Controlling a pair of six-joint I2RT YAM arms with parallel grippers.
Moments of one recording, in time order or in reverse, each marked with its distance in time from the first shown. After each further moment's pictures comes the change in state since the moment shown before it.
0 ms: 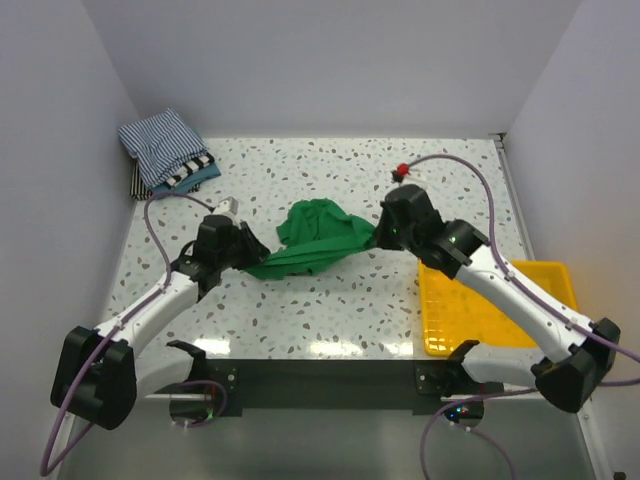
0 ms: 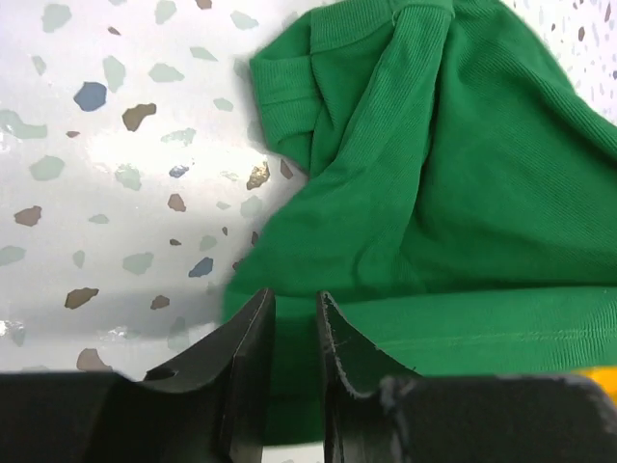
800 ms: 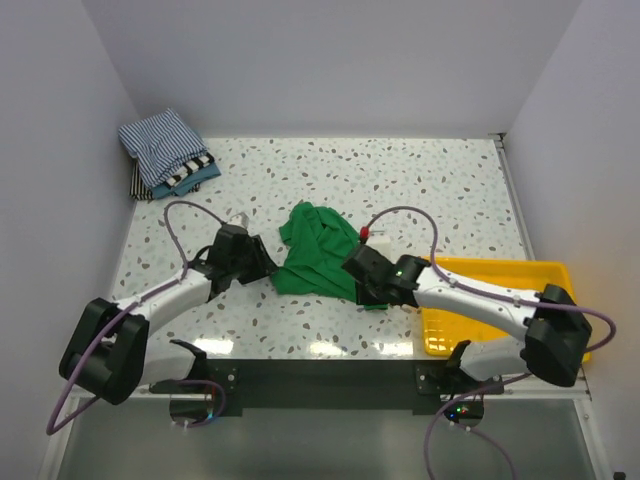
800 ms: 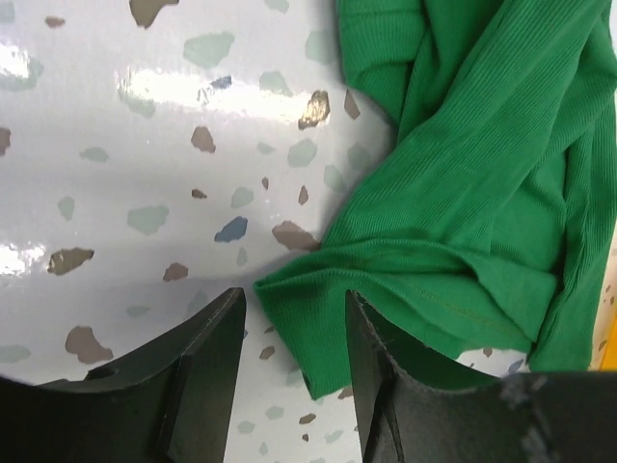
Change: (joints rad) left arm -0.067 0.127 -0.073 0.031 -0.032 -0.043; right arm 0.183 0.030 -0.399 -0.011 0.086 0.212
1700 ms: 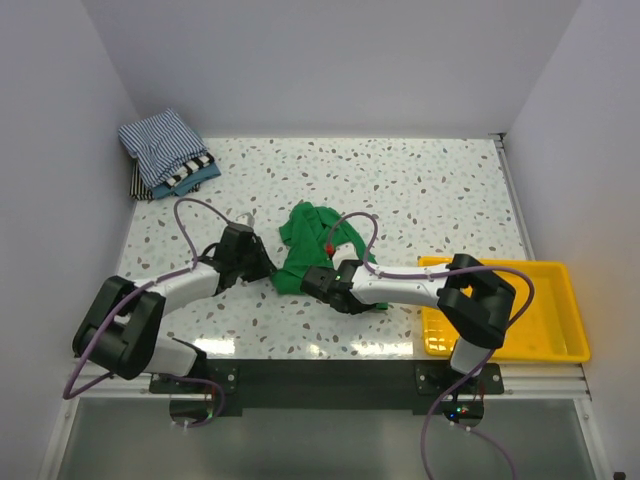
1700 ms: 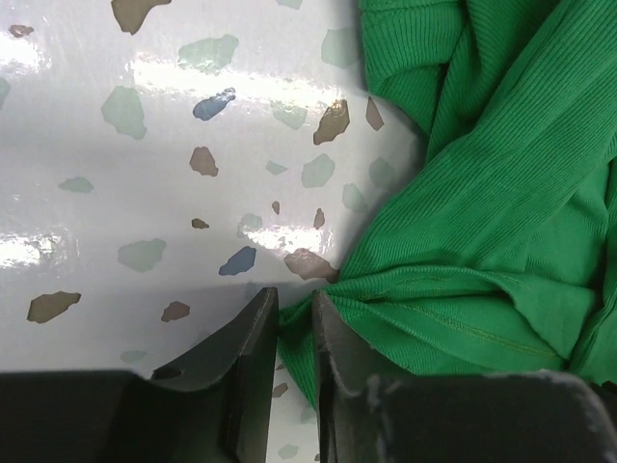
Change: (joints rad) left arm 0.000 0.151 0.034 0.085 -0.006 0.026; right arm 0.171 0.463 0.222 -0.196 0.264 0.017
